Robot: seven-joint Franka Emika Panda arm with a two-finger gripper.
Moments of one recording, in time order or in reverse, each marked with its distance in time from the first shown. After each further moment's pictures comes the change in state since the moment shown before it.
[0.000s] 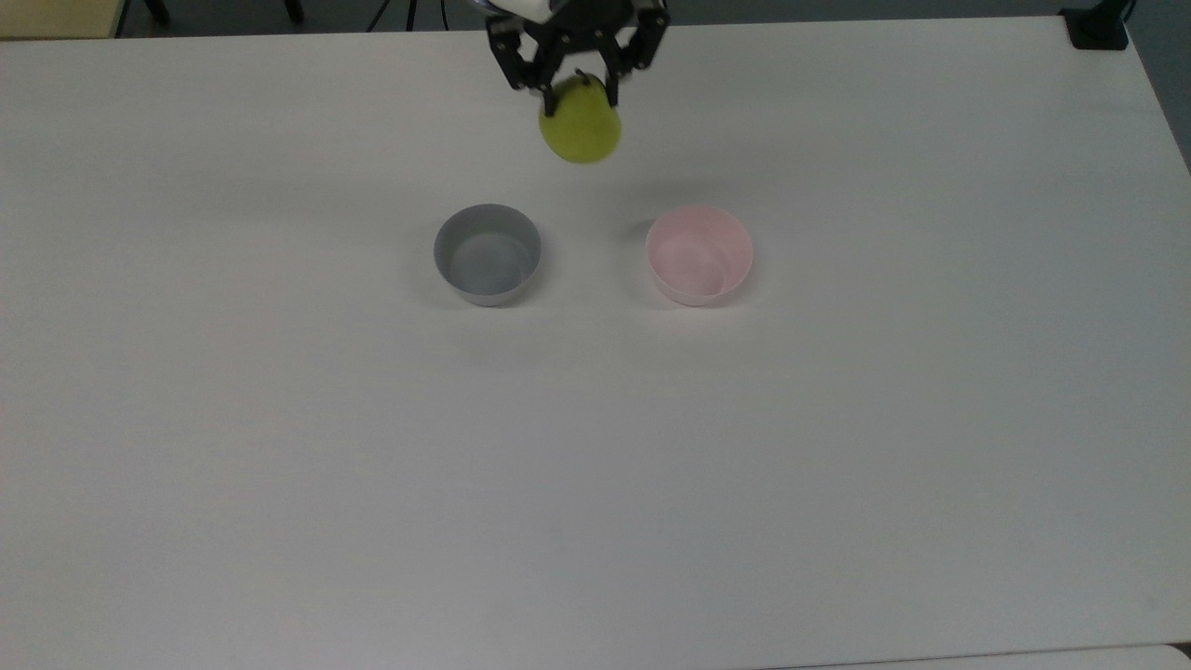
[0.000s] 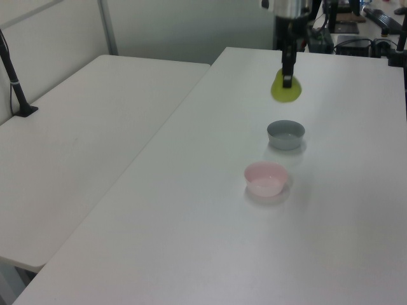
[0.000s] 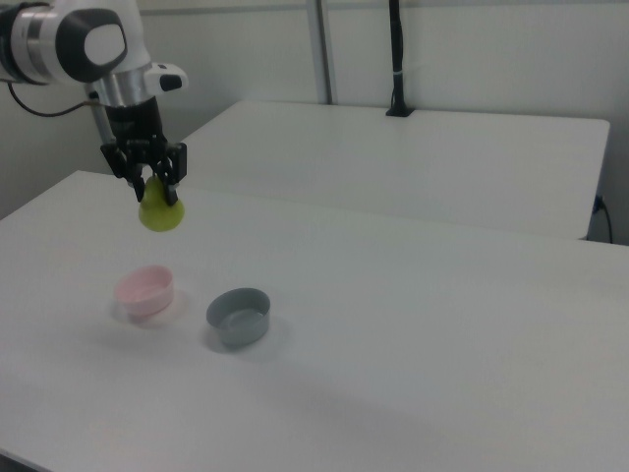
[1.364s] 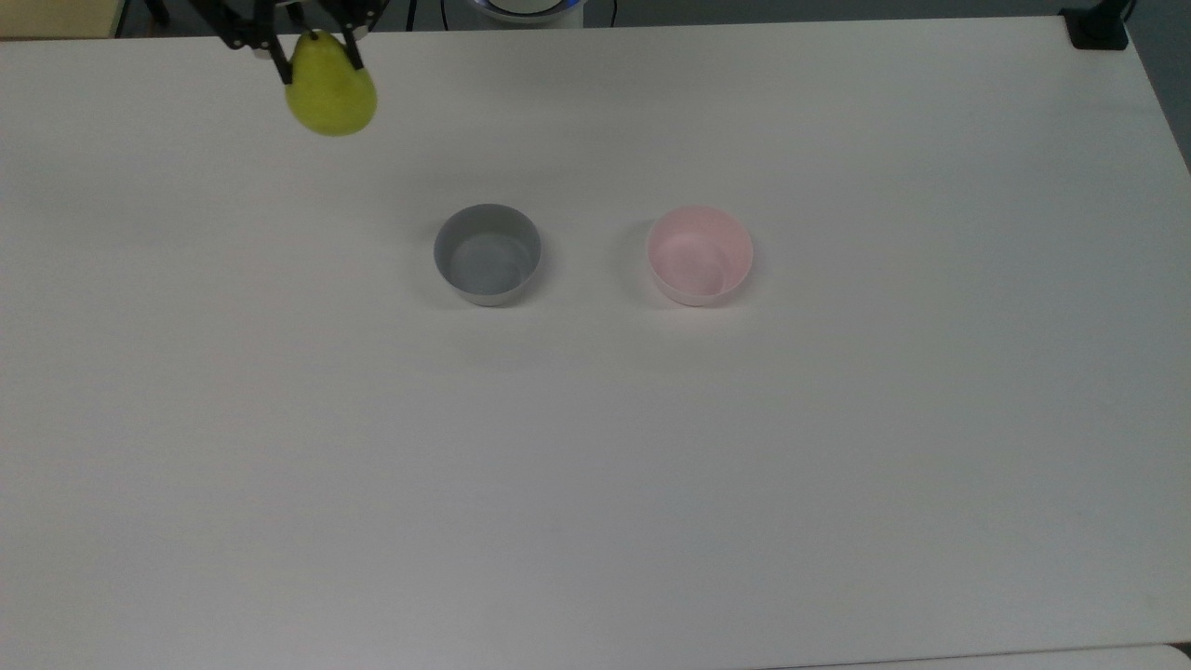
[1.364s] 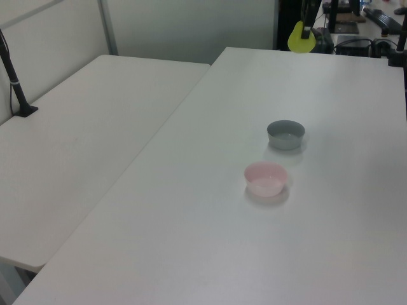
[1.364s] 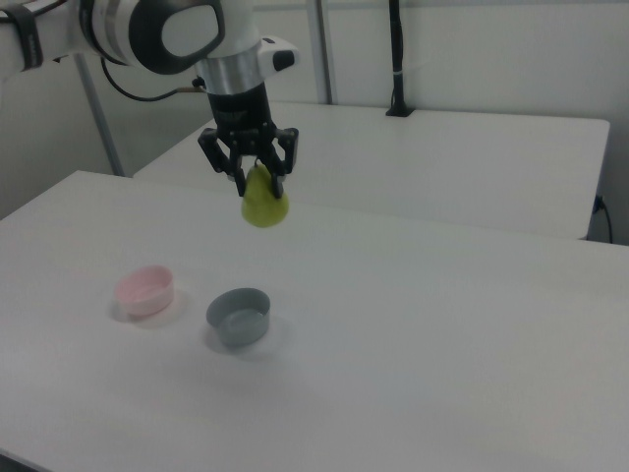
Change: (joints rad) arm -0.055 -0.011 -0.319 0.064 0.056 0.030 -0.457
